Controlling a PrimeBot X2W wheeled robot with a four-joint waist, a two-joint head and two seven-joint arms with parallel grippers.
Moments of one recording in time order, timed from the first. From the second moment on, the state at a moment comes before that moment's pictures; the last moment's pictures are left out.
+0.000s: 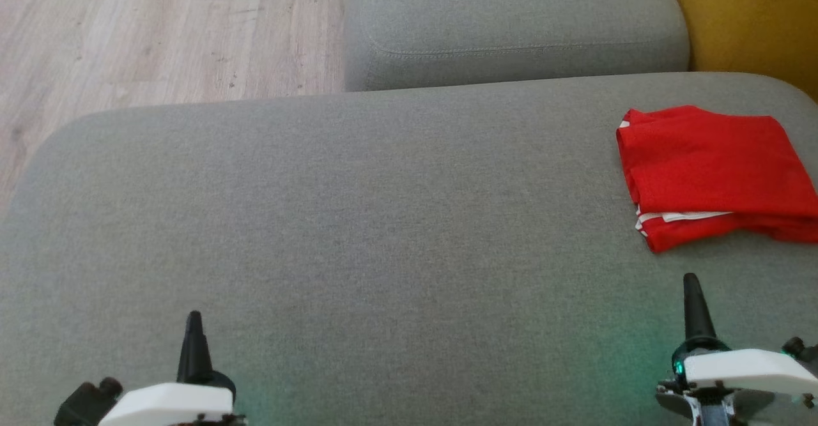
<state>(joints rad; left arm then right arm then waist) 0.06 0.07 -0.10 0.22 -1.12 -0.04 -0.05 0.06 -0.05 -0.01 0.25 1.13 0.13 -0.05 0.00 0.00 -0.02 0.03</state>
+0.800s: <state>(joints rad) 0.02 0.07 -0.03 0.25 -1.39 -0.09 0.01 0.01 -0.06 -0.05 0.26 1.39 0.13 0.02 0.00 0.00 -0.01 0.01</state>
